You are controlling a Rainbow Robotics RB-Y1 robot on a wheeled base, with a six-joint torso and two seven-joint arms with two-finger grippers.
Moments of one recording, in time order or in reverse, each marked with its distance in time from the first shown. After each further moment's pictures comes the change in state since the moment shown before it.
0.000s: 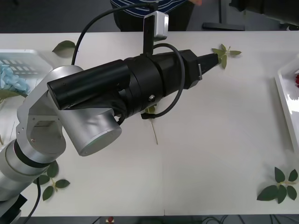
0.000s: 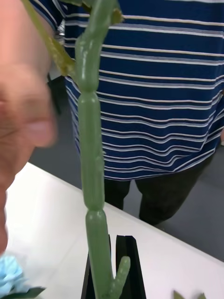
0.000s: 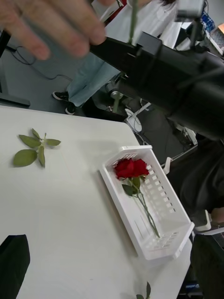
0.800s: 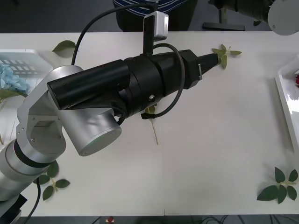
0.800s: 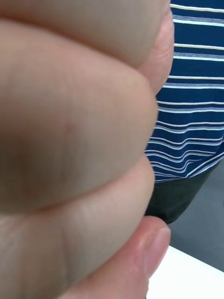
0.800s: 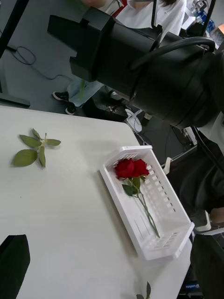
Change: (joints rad) right arm -0.091 0.137 0.046 0.117 0.187 -0.005 -0.088; left arm 0.000 0.000 0.000 0.000 0.000 0.000 0.000
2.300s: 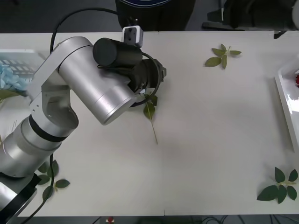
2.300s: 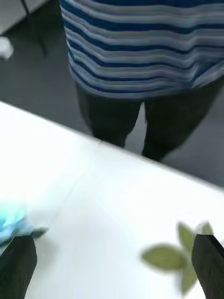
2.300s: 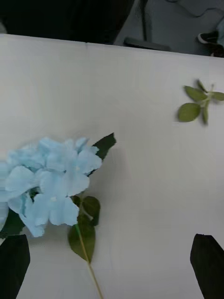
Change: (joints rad) right arm 0.036 -0.109 -0.046 -0.053 -0.159 0.337 -0.018; left arm -0.138 -0.068 0.045 0.177 -0.198 0.663 0.001
